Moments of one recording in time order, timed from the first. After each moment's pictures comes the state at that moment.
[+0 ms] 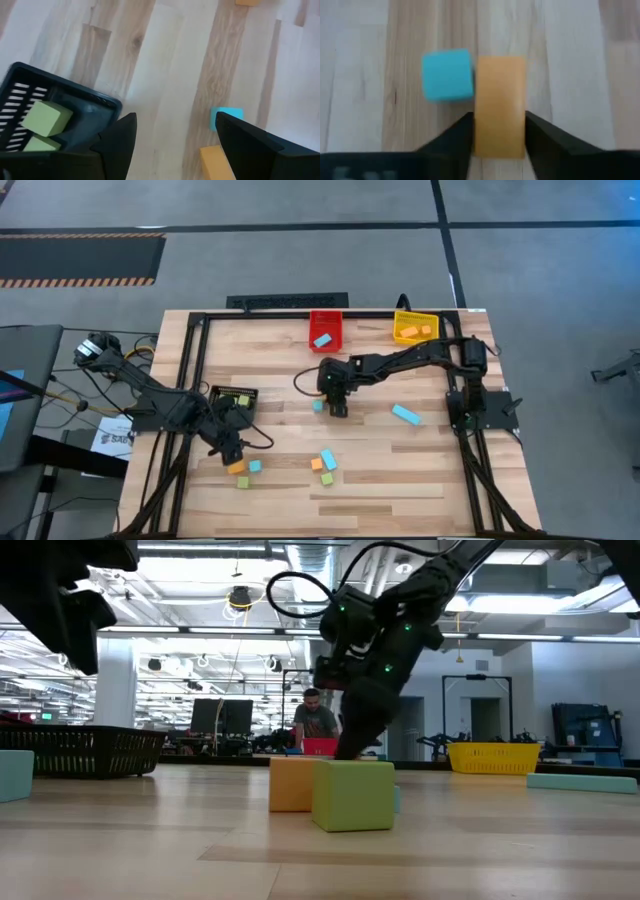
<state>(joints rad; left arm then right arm) -0.55 1.13 0.79 -0.83 -0.27 -0.79 -0.15 1.96 1.21 -0.28 -0.10 -0.08</state>
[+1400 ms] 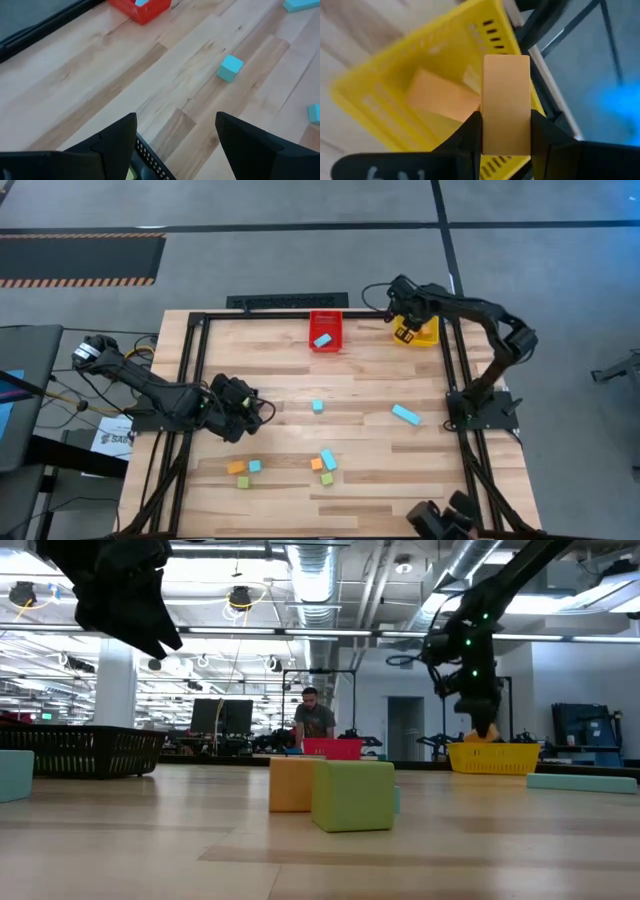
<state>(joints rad) -0.44 1.13 0.79 -0.82 -0.75 -1.04 -0.90 1.66 1.13 -0.85 0.43 -0.27</state>
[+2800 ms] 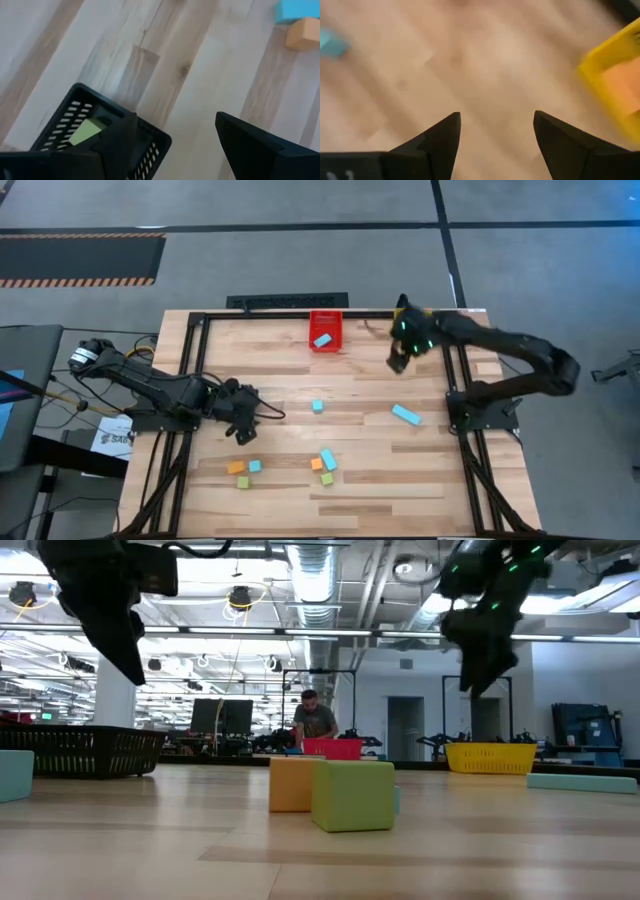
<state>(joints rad) -0.30 1.13 0.79 -0.80 -0.26 -0.70 -0.55 1.22 0.96 -0.87 0.00 0.20</state>
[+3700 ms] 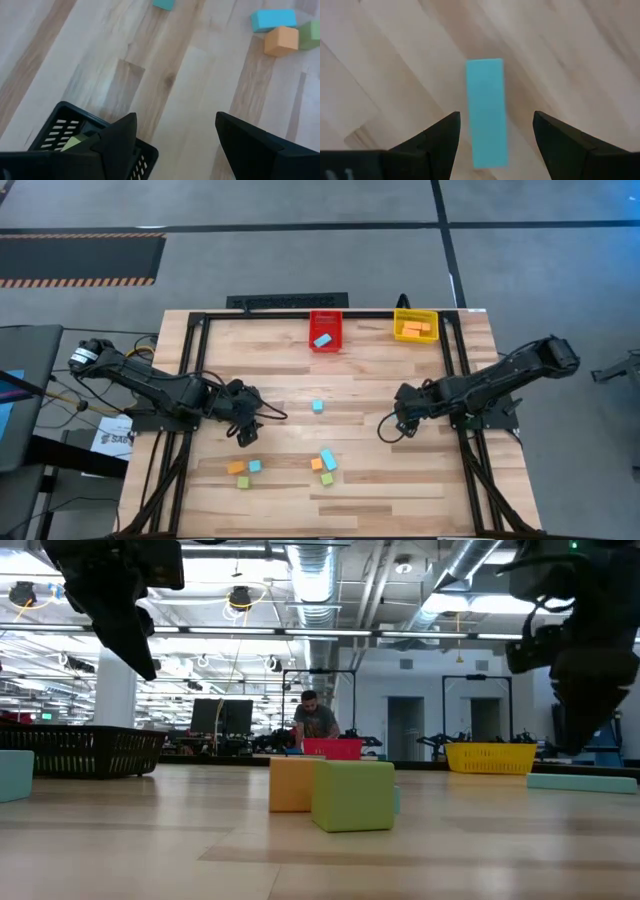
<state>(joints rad) -0.30 1.13 0.79 -0.74 -0.23 -0.64 0.23 1.20 0.61 -0.81 0.21 0.85</state>
